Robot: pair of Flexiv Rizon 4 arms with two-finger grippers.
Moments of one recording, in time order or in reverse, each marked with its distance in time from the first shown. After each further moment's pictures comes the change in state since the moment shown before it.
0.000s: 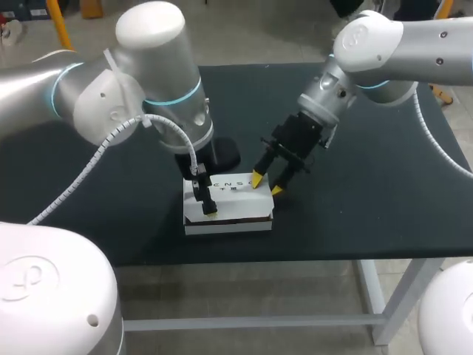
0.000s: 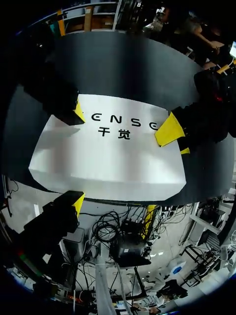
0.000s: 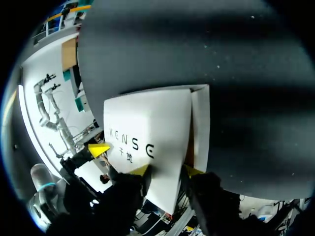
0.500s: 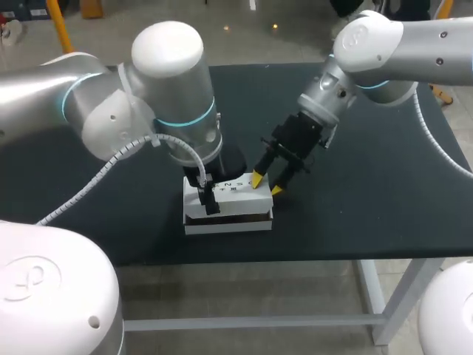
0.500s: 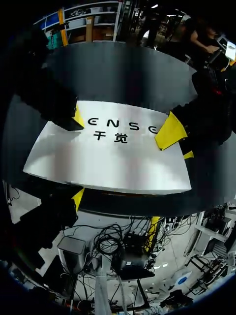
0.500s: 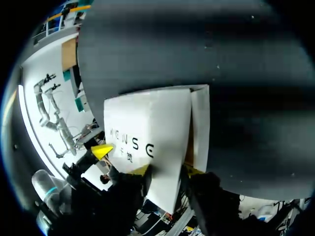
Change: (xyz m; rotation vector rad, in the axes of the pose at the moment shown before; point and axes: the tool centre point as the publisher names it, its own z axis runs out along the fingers) left arm -0.005 -0.005 0.008 -0.030 -0.123 0.014; right arm 0.000 0.000 0.000 0.000 0.000 0.000
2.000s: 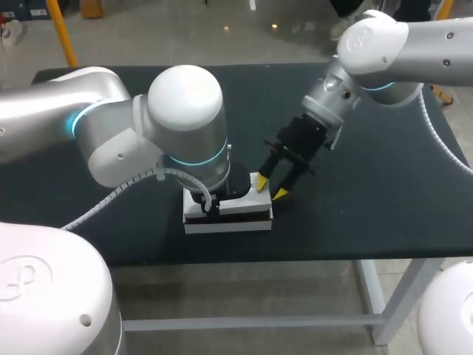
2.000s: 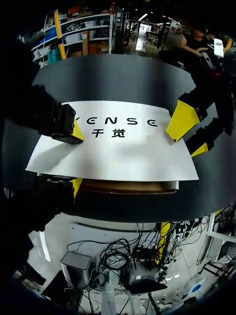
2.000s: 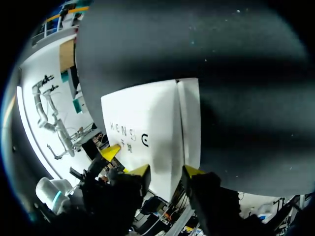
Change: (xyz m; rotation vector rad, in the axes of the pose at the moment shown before) left arm 0.010 0.002 0.014 -0.036 -0.139 0.058; right arm -0.010 -0.009 -0.003 -0.010 -0.019 0.012
